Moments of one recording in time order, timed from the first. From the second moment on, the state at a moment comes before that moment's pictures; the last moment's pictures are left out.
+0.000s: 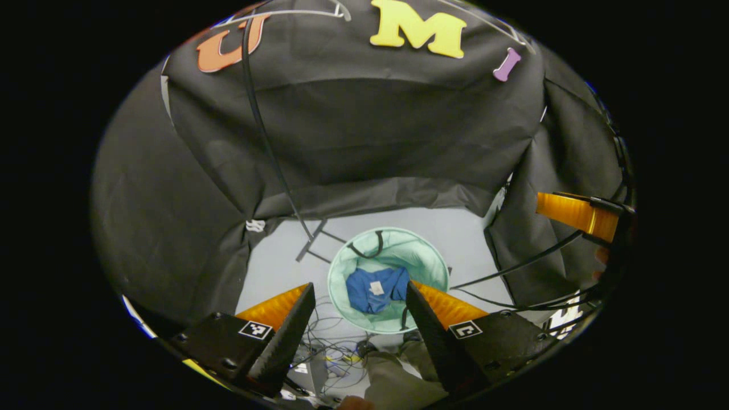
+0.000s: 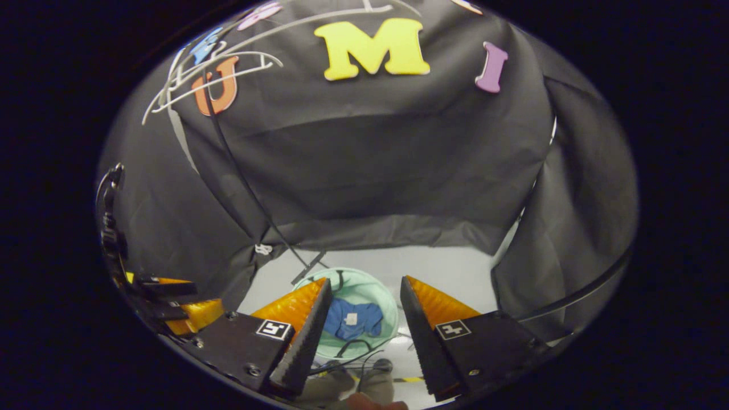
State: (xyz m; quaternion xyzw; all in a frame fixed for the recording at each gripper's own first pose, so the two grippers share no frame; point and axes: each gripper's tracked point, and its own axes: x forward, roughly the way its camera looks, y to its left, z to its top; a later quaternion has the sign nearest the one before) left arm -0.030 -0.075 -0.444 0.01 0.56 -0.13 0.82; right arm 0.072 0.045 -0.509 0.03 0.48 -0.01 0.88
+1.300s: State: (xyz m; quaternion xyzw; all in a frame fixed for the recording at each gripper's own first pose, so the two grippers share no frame) left arm 0.020 -0.069 -0.087 0.04 0.00 -0.15 0.99; right arm -0.017 -0.006 -0.115 -0.03 -0.01 -0.14 0.99
